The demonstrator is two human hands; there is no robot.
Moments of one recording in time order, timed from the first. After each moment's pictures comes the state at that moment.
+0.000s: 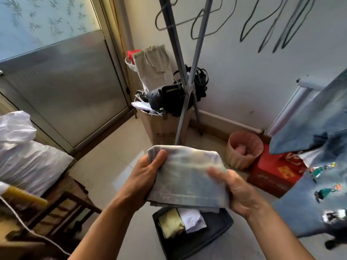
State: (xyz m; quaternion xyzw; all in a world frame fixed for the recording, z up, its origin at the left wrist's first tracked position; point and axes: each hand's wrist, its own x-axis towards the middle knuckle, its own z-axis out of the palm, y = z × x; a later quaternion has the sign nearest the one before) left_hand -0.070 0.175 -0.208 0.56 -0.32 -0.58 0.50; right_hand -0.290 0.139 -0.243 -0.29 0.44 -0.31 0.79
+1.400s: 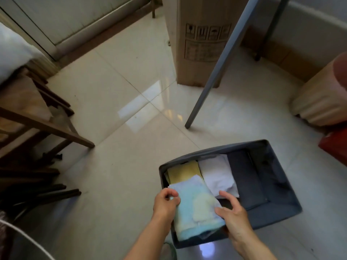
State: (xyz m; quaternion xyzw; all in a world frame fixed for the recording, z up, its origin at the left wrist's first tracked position) left_hand -0.045 0.194 -0.829 0.79 0.01 -0.54 0.29; right_hand -0.218 0.150 -0.818 -0.25 0.69 -0.16 0.66
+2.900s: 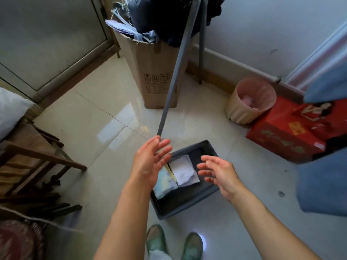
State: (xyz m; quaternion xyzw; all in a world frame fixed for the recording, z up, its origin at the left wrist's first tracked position) left_hand -0.070 0.136 -0.475 0.58 -0.01 -0.61 0.54; right_hand -0.264 0.122 -0.511 -0.31 0.66 -0.25 0.64
